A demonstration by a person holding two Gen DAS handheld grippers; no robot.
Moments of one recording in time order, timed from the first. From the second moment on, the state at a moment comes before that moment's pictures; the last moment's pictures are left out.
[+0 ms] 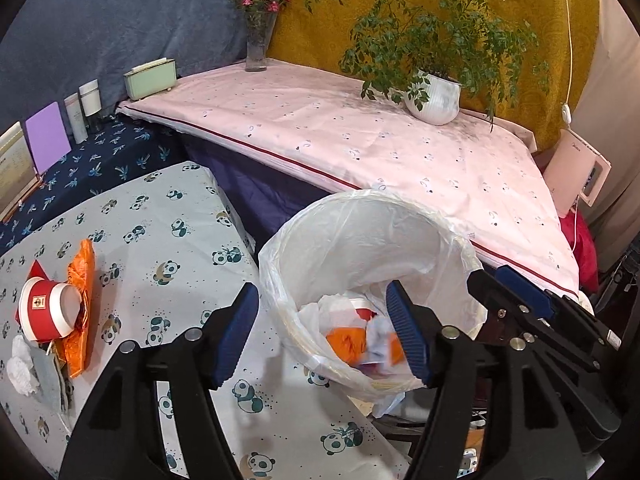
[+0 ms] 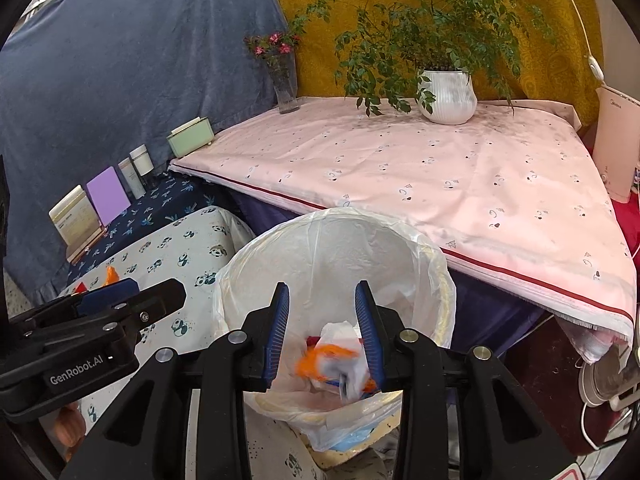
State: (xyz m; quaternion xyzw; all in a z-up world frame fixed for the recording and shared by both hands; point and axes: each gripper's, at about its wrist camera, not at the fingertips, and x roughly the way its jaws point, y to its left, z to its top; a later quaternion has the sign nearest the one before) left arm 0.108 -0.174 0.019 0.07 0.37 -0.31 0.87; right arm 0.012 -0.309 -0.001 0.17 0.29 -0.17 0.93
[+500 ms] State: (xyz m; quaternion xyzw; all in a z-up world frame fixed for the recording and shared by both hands) left arm 0.108 -0.154 0.023 0.06 0.37 -0.29 0.88; right arm 0.014 -0.294 0.004 0.16 0.29 -0.16 0.93
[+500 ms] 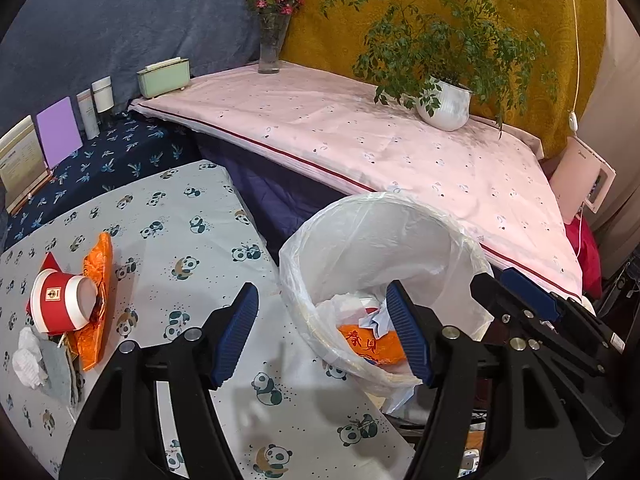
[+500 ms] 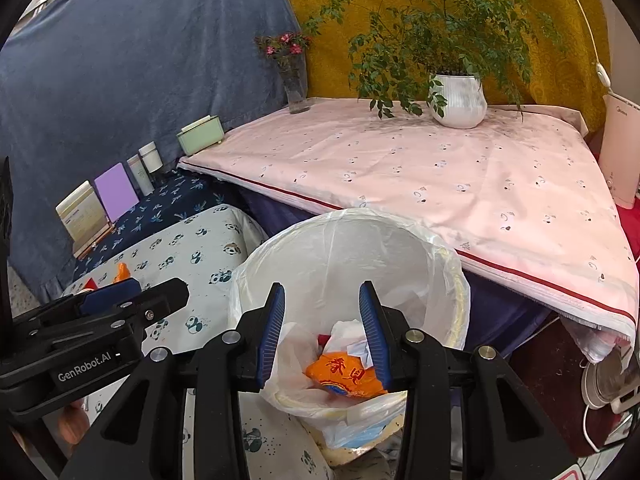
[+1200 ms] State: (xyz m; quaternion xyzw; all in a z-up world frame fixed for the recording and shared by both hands) left arm 0.117 -0.071 0.024 0.02 0.37 -0.23 0.90; right arm 0.028 -0.233 0.017 0.12 0.29 -0.12 0.94
